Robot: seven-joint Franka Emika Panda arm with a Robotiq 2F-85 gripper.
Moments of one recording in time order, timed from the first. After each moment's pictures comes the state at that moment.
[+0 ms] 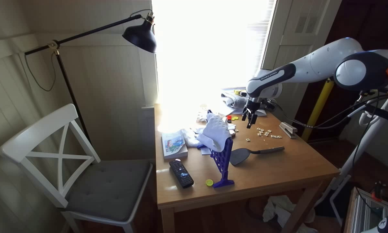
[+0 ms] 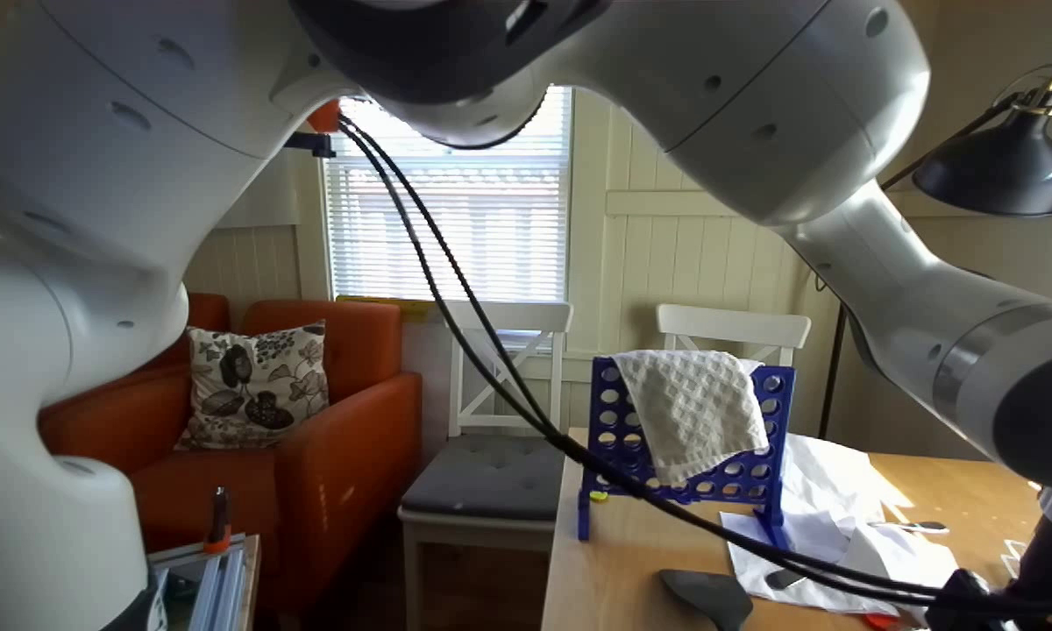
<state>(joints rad) -0.45 0.77 0.00 -1.49 0.16 2.28 -1.39</state>
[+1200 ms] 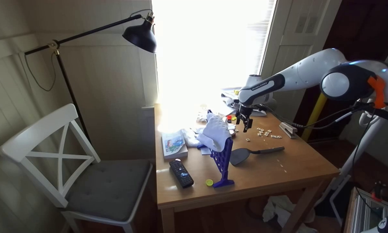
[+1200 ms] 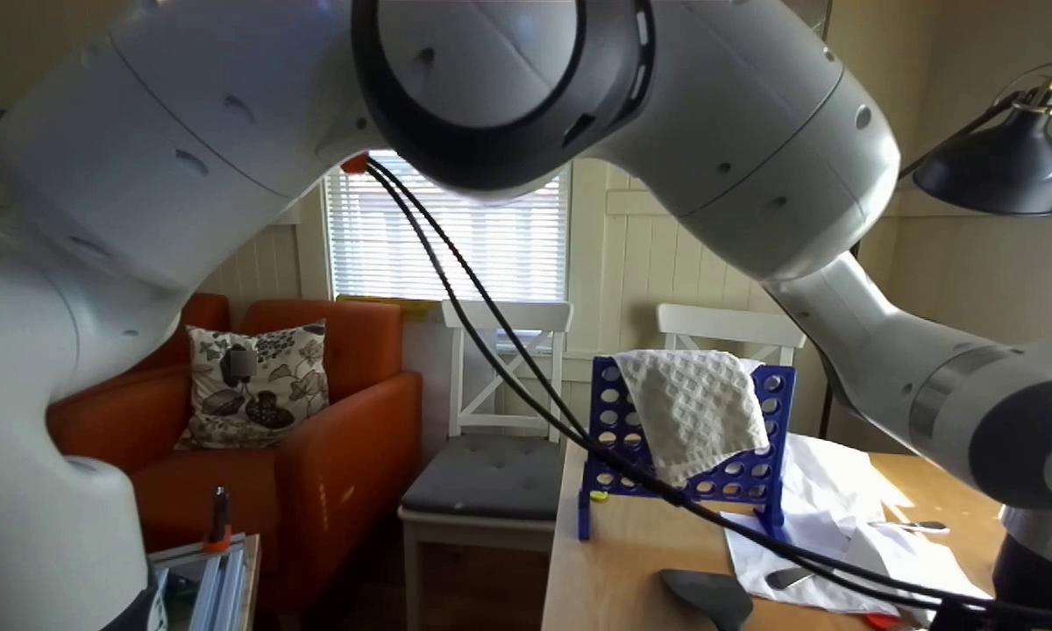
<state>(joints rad) -0.37 0.89 -0.04 -1.38 0.07 2.29 -1.49</state>
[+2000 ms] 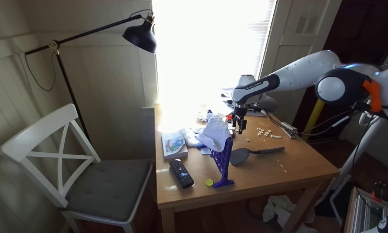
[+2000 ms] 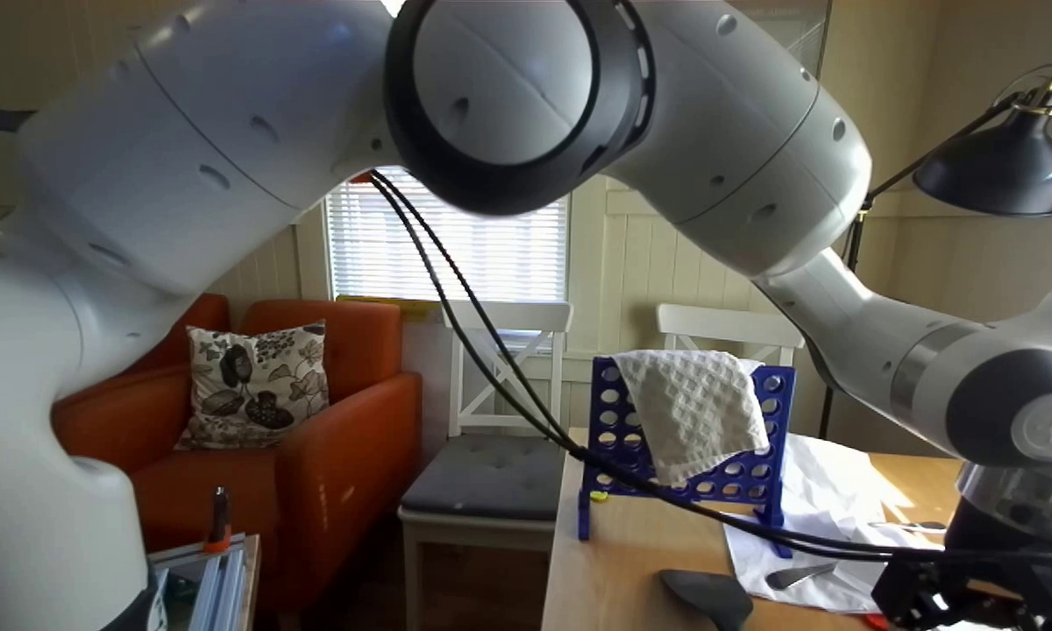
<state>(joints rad) -0.33 0.92 -0.03 -1.30 0.07 2.14 -1.34</state>
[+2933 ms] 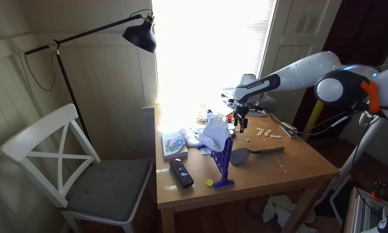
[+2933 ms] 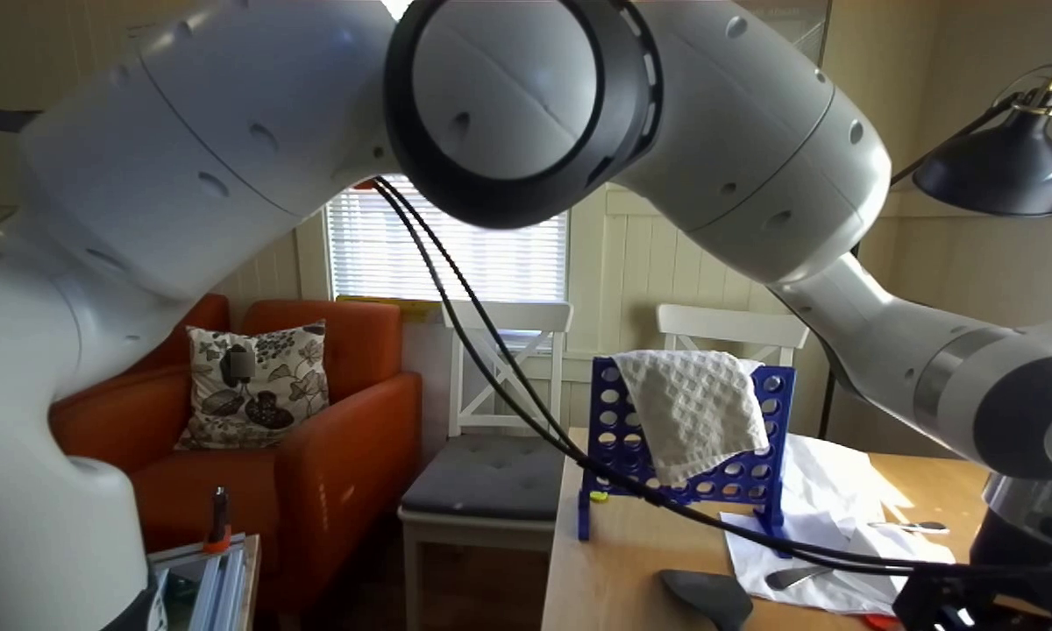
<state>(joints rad) -0.35 0.94 -0.04 -1.26 0.07 2.13 -1.32</state>
